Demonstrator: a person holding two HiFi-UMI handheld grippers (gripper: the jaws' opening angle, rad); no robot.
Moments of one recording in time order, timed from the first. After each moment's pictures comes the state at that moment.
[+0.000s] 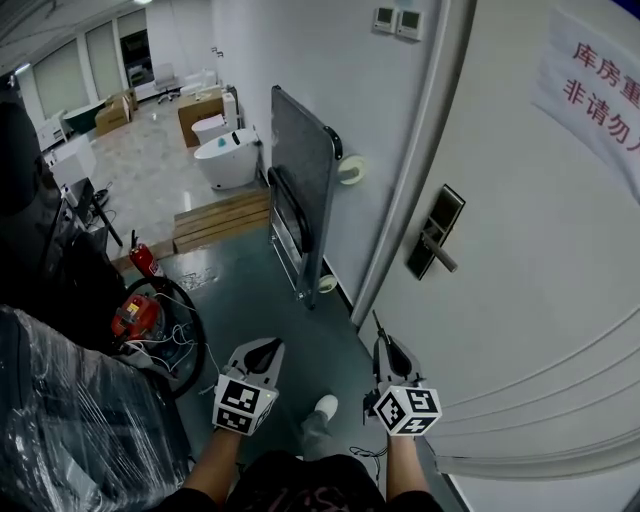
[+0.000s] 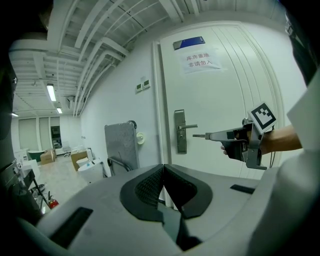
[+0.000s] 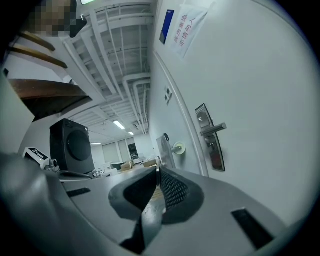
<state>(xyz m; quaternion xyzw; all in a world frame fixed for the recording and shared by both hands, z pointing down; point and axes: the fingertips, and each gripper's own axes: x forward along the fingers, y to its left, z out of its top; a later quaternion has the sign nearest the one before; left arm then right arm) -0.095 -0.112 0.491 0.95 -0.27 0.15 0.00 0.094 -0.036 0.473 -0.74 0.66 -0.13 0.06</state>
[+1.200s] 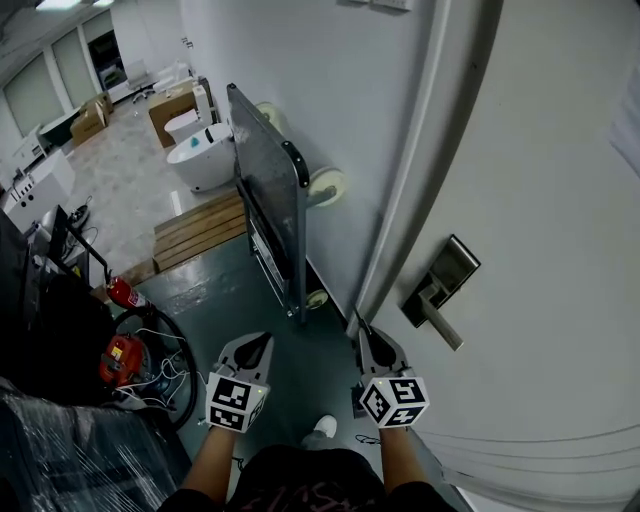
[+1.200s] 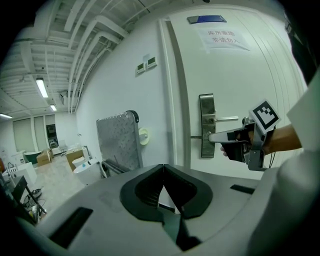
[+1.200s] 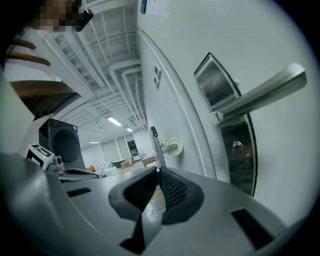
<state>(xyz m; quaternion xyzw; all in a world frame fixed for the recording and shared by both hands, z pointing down) 0.031 -0.299 0.505 0.95 -0.26 0.18 0.01 0.199 -0.226 0.495 -0.73 0.66 -0.17 0.06</state>
